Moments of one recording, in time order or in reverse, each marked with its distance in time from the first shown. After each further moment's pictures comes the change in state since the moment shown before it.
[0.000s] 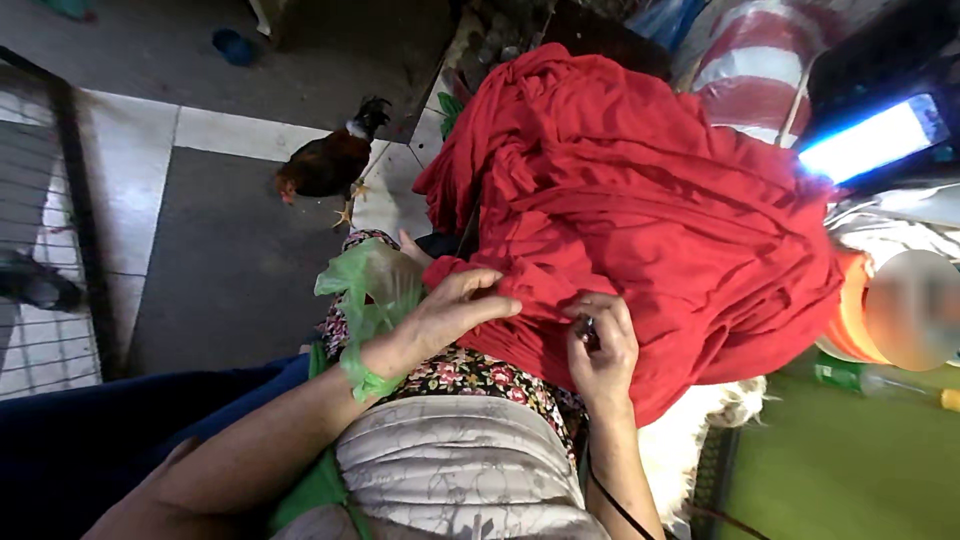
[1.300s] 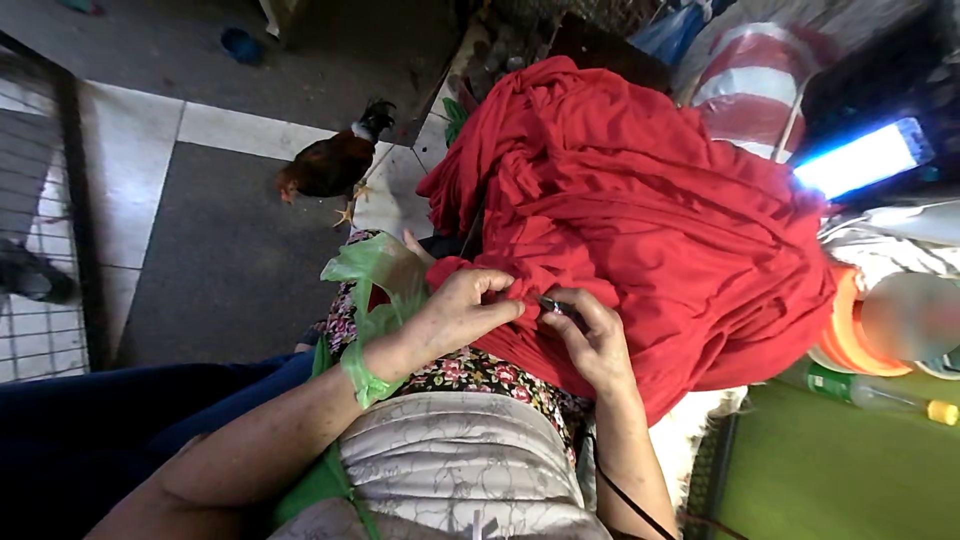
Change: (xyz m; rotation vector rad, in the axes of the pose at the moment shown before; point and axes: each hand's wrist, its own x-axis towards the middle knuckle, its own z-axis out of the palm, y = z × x) left_hand -0.002 0.011 0.000 0.167 0.018 0.127; right_hand 0.028 0.002 -0.003 0.284 -0.367 0.087
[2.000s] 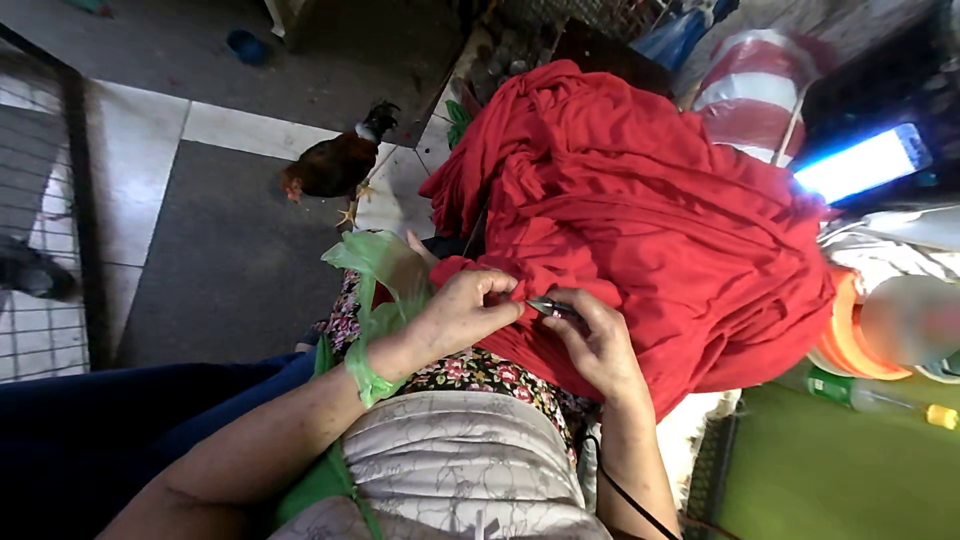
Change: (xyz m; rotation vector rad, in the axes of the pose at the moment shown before) left_hand -0.003 -0.001 0.000 0.048 0.016 0.022; right_hand 0.003 -0.007 -0.006 -0.181 -0.062 -0.050
